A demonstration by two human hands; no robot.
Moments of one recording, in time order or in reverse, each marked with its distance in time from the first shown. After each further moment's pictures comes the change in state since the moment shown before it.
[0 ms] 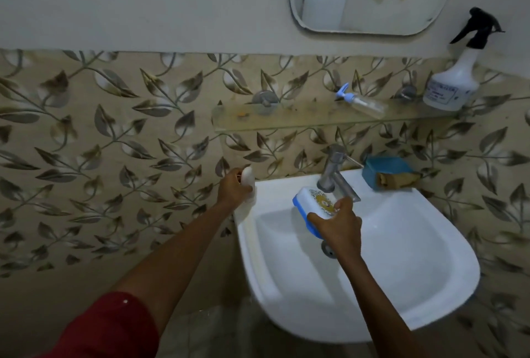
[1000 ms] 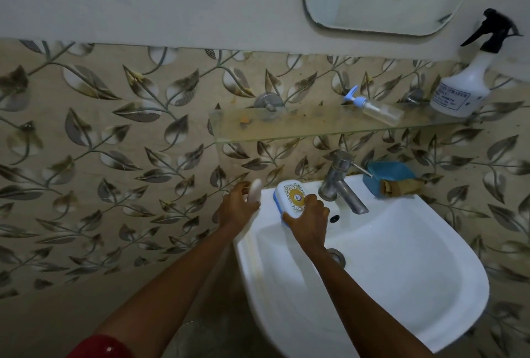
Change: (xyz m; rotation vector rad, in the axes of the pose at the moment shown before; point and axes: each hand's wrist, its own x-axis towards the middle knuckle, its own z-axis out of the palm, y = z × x) left_hand 0.022 -0.032 0.027 0.020 0.021 0.063; right_hand 0.066 -0.006 0.099 -0.244 0.109 -0.135
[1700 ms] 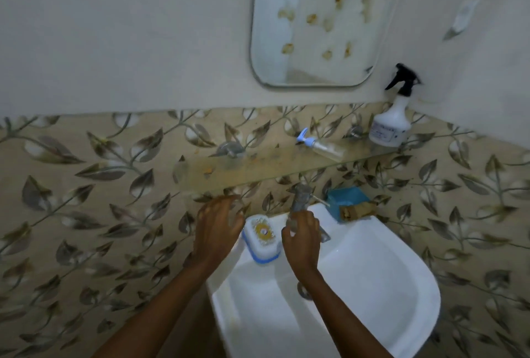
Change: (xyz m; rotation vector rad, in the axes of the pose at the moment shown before) left_hand -0.011 0.075 -0.032 0.168 0.175 0.559; right_hand -0.005 -0.013 -0.072 0.193 0.349 -0.188
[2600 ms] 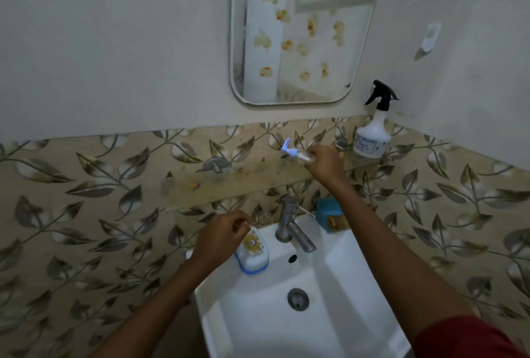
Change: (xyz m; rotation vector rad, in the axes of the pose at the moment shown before) left_hand 0.012 0.053 -0.014 -0.084 -0.334 -0.058; right_hand 0.184 -0.038 -0.094 -0.374 -0.143 -0.140
